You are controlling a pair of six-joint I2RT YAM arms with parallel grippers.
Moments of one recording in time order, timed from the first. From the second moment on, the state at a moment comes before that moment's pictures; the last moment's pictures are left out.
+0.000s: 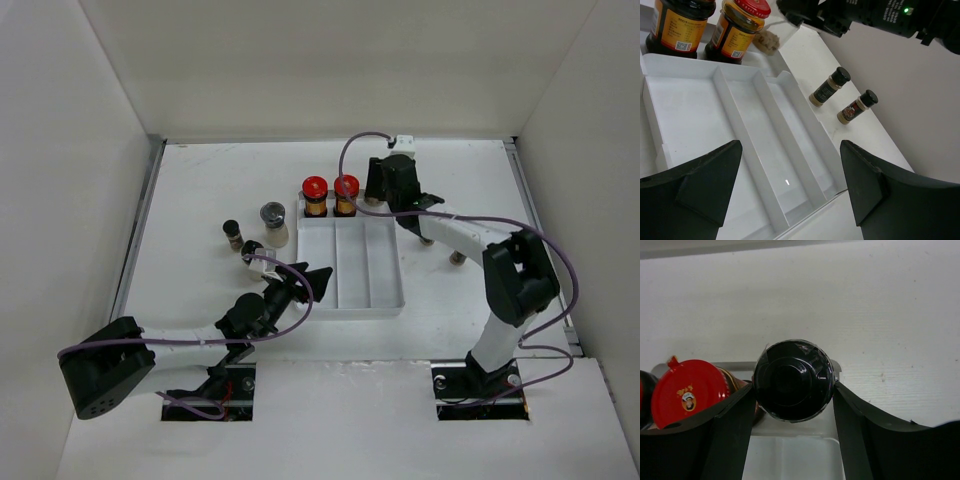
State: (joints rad) left arm -0.98 1.08 0.10 1.07 -0.42 -0.61; right arm 0.49 1.74 1.22 0.11 0.39 0.29
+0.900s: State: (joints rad) left arm -0.96 1.09 0.16 1.00 -0.46 -0.58; right arm 0.49 1.43 0.93 0.18 0.40 0.37
